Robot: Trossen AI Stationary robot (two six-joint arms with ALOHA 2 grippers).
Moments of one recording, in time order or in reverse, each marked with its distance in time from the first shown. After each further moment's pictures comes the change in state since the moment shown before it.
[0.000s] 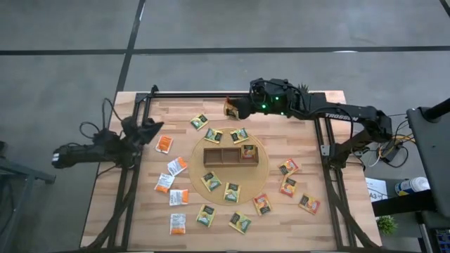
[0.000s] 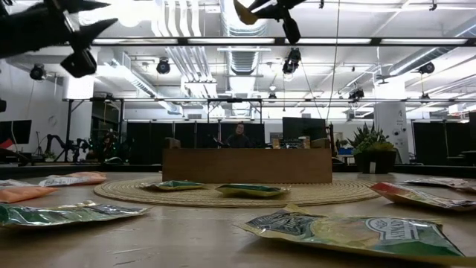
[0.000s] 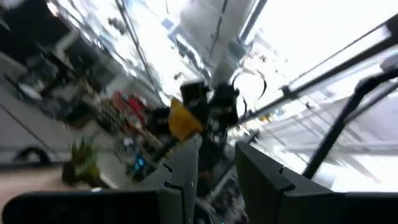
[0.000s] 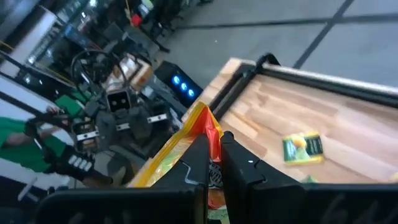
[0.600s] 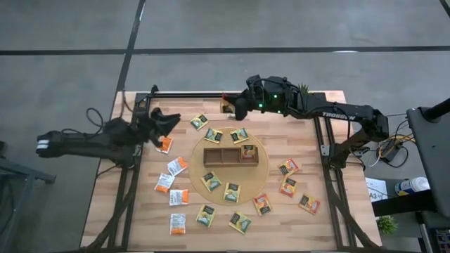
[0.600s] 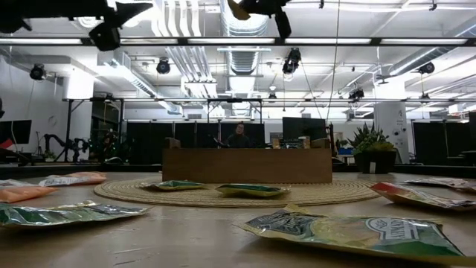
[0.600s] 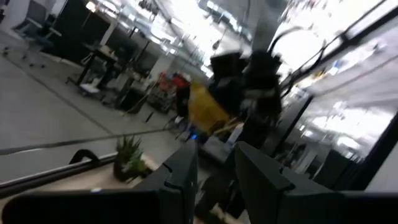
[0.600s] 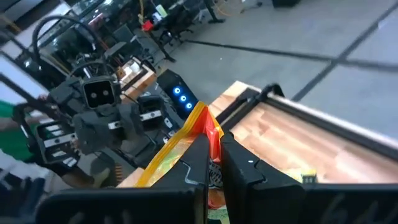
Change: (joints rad) left arm 0.000 0.552 0.335 -0.002 -0.040 0.166; right arm 0.004 0.035 0.057 0.033 0.007 -0.205
